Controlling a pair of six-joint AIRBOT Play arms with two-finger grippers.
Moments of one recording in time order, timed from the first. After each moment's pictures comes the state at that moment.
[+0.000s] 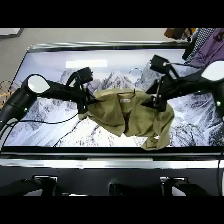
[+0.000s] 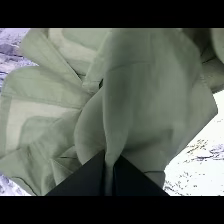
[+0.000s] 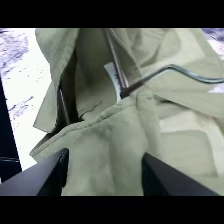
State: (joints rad) left arm -0.38 -1.34 1.37 0.94 -1.08 -0.40; right arm 0.05 -1.22 1.42 -0.91 1.44 0.38
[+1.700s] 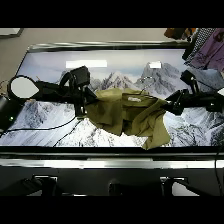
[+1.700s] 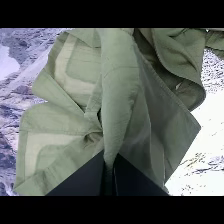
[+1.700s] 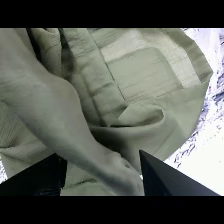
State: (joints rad) left arm -0.45 -1.22 1.37 0.95 -1.08 -0.38; right arm -0.33 -1.32 1.16 -0.75 1.32 0.07
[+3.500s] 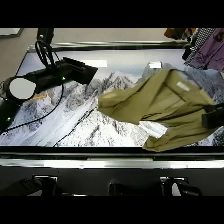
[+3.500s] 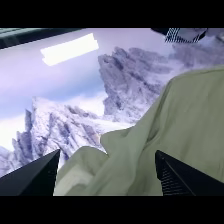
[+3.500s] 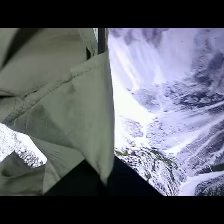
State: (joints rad) left arm -0.45 -1.20 1.37 1.08 -0.58 -1.25; right arm -0.24 -0.61 1.16 -1.41 1.32 1.10
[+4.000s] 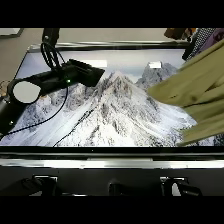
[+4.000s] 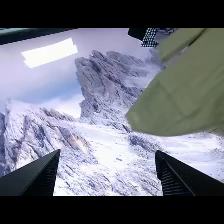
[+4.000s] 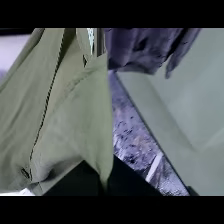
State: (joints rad) left arm -0.51 -1.20 1.37 1.08 -0.56 -1.29; right arm -0.24 -0.60 1.30 -1.98 1.02 1.68
